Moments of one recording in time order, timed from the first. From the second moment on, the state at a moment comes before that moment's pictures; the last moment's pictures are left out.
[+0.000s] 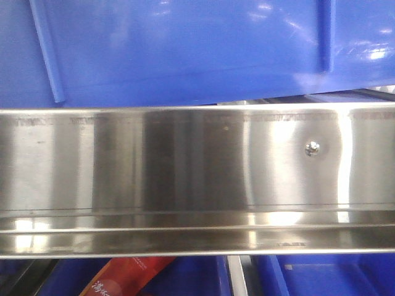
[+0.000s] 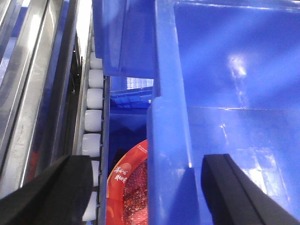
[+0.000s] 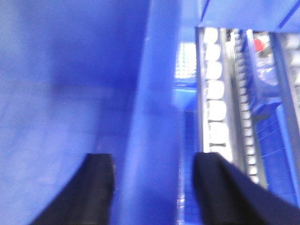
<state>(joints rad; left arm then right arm) 0.02 1.52 -1.57 -0.13 0.92 -0.05 0.23 1.65 -1.88 -0.06 1.23 0.06</state>
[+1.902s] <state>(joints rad) -0.01 1.58 -1.59 -0.15 0.99 -0.05 0.23 1.65 -1.88 -0.06 1.22 0.07</state>
